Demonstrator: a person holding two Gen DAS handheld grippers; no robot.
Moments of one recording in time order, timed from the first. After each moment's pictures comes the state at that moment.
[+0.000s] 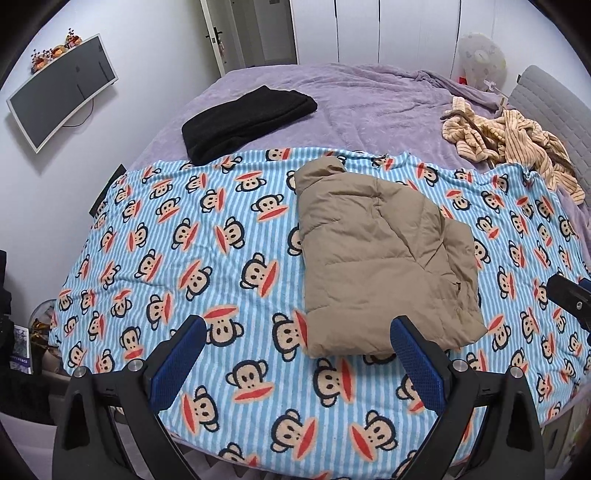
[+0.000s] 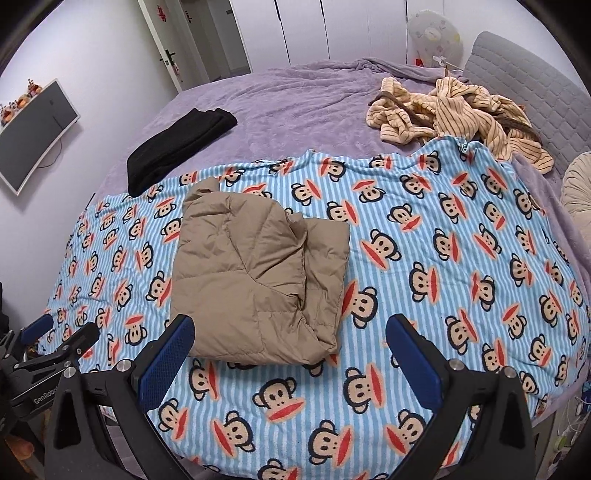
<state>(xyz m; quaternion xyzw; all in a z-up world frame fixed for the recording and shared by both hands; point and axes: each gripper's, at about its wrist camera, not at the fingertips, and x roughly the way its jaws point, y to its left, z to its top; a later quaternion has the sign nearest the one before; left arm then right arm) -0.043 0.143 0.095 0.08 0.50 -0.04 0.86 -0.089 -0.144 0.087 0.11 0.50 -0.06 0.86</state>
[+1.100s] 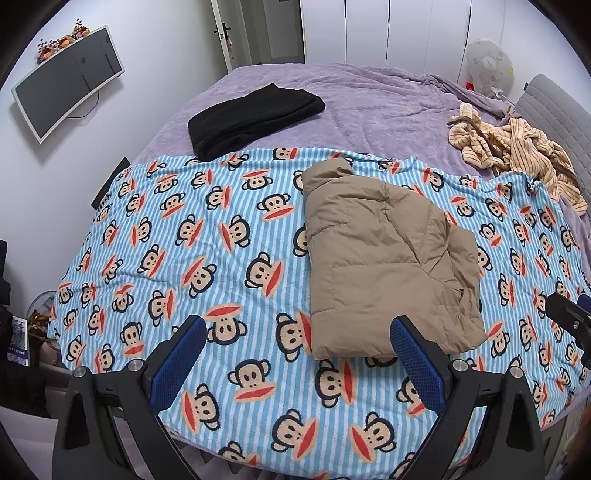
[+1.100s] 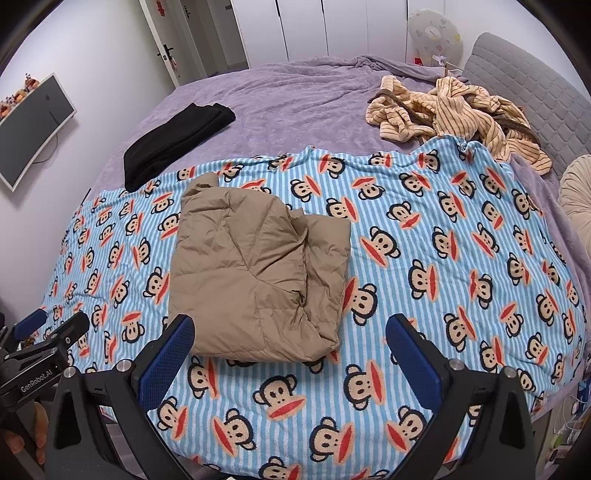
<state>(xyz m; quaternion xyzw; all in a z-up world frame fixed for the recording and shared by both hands) -0.039 0.150 0.096 0.06 0.51 -0.03 0.86 -0.087 -0.136 0.087 0.10 0.50 -0.06 0.85</state>
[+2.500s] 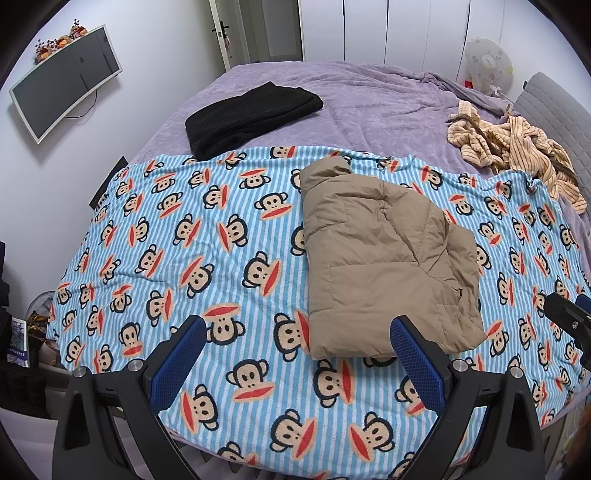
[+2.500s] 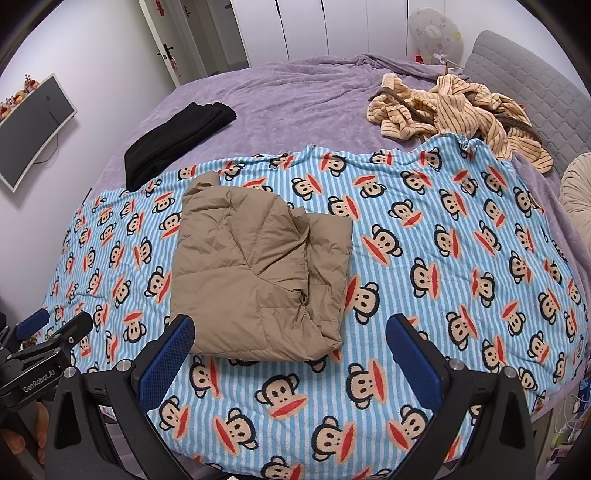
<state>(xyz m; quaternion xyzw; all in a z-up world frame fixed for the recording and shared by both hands) -0.041 0.149 0.097 0.06 0.51 -0.03 0.86 -0.087 -0.134 0.088 0.10 0.51 -0.06 0.85</state>
